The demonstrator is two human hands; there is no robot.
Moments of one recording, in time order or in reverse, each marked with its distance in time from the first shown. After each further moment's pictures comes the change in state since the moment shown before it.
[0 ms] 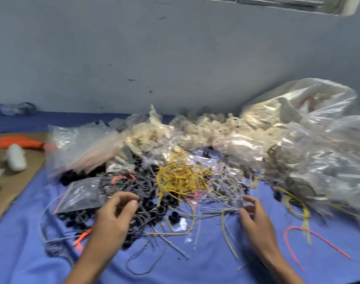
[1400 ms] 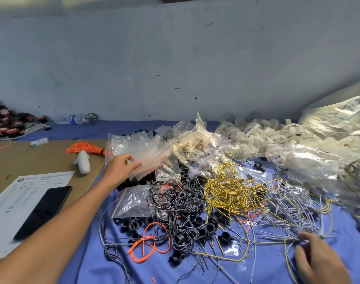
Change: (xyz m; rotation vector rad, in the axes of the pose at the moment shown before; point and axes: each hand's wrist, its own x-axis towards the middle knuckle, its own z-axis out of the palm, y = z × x) left_hand 0.198 -0.032 -0.142 0.759 0.108 -0.092; right_hand -0.017 -0.017 0.035 -0.502 0.280 -0.244
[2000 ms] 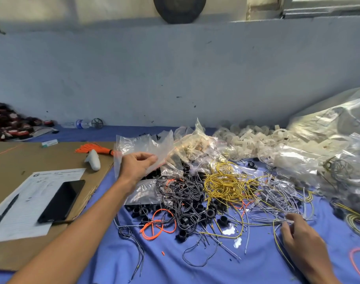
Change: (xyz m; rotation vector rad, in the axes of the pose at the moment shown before) left_hand -0.086 0.065 -0.023 -0.664 0.086 -0.035; right_hand -0.001 0.013 -0.001 0.096 -0.131 -0.012
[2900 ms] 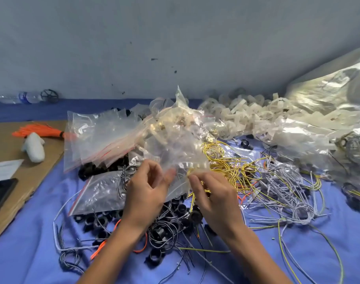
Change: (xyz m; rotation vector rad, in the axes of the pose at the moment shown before) left_hand -0.058 -0.047 0.109 0.027 -0.110 0.298; right_hand 0.040 -0.156 0.079 0.487 -0.010 -0.563
